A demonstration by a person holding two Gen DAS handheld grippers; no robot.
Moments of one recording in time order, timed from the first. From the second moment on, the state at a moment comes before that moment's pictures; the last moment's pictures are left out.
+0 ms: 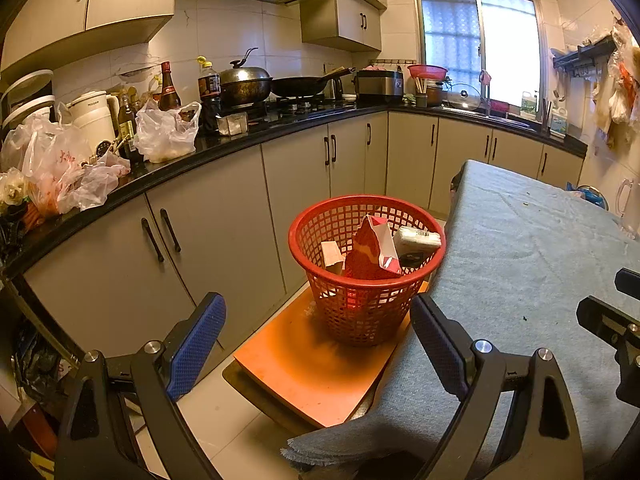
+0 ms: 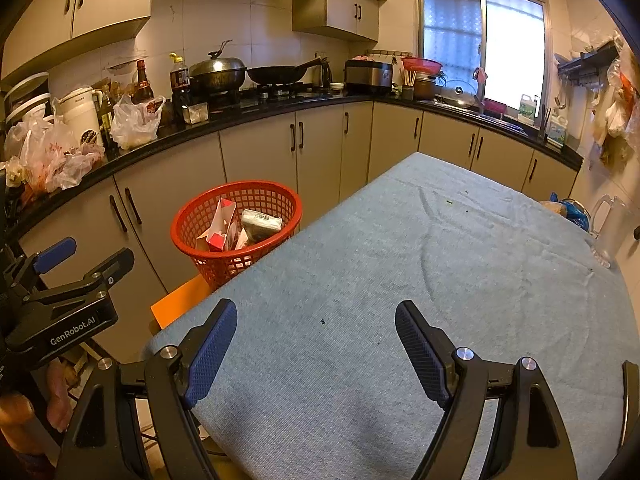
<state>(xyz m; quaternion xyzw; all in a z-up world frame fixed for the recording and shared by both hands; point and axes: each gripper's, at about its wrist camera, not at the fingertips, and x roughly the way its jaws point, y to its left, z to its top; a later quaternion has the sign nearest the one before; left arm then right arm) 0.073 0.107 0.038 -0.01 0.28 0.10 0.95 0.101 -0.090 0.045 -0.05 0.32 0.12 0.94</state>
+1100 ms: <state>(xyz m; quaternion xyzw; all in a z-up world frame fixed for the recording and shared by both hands) 0.065 0.103 0.035 0.00 0.28 0.10 0.96 0.101 -0.090 0.042 -0.06 0.32 0.13 0.94</state>
